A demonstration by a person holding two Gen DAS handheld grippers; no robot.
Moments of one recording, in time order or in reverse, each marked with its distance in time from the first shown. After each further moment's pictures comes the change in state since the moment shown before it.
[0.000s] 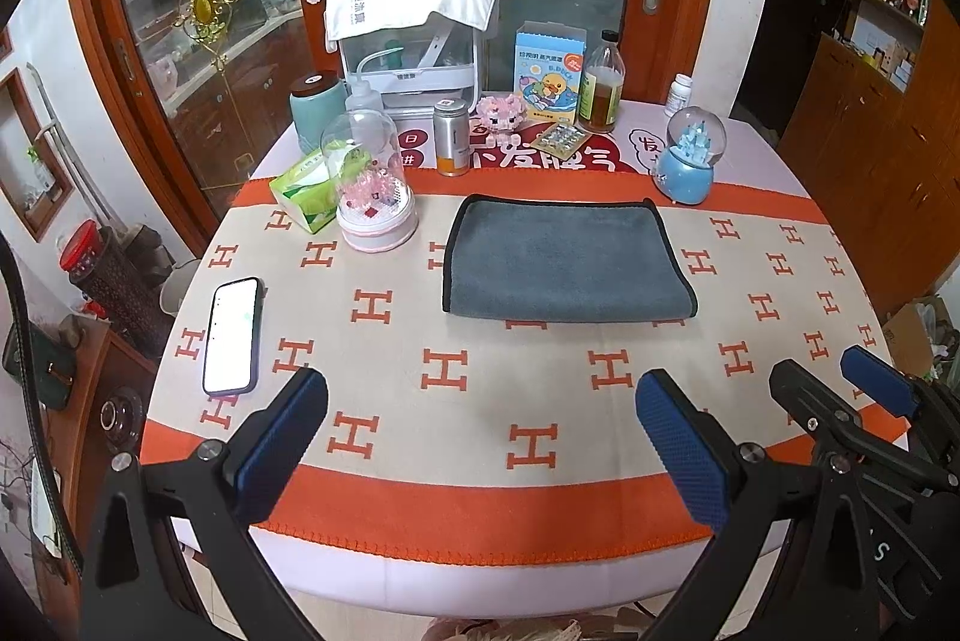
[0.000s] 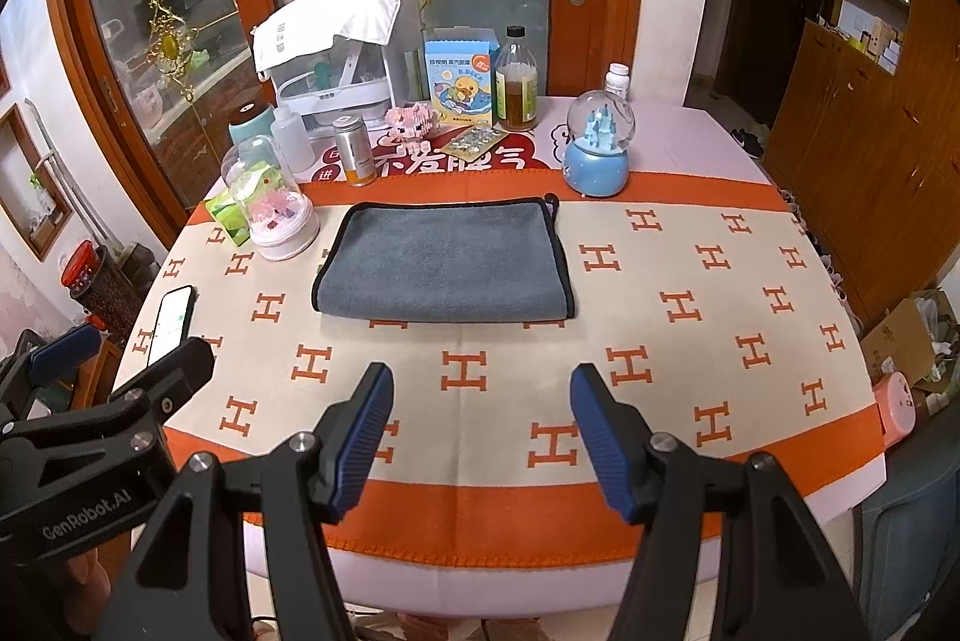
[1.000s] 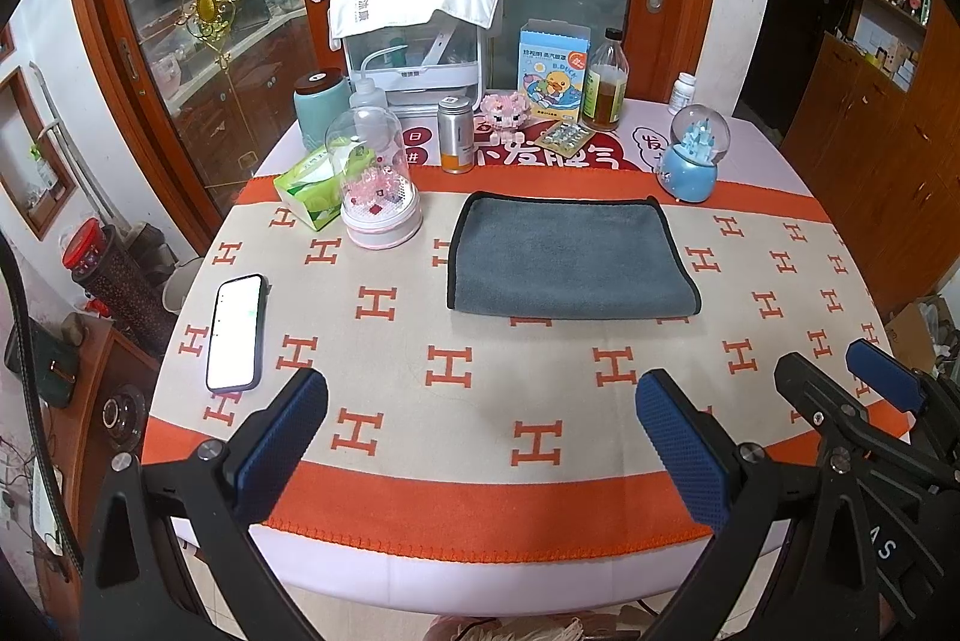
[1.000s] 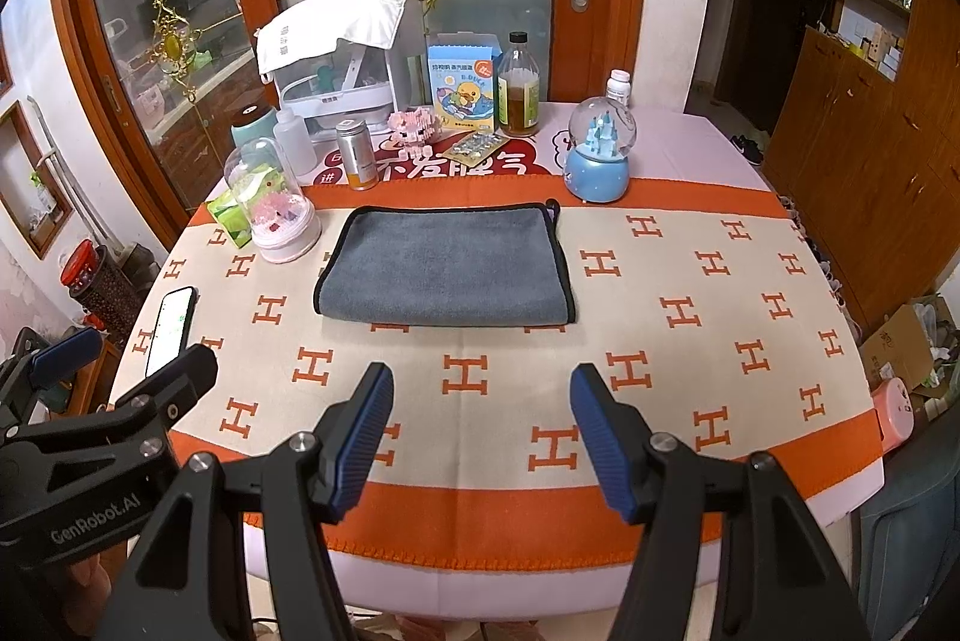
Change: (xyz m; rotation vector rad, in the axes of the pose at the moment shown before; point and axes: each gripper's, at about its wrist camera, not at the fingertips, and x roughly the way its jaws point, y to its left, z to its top) left arm -0.001 0.001 -0.001 0.001 0.000 0.002; right arm -0.002 -0.001 0.002 -0.008 -0.007 -0.002
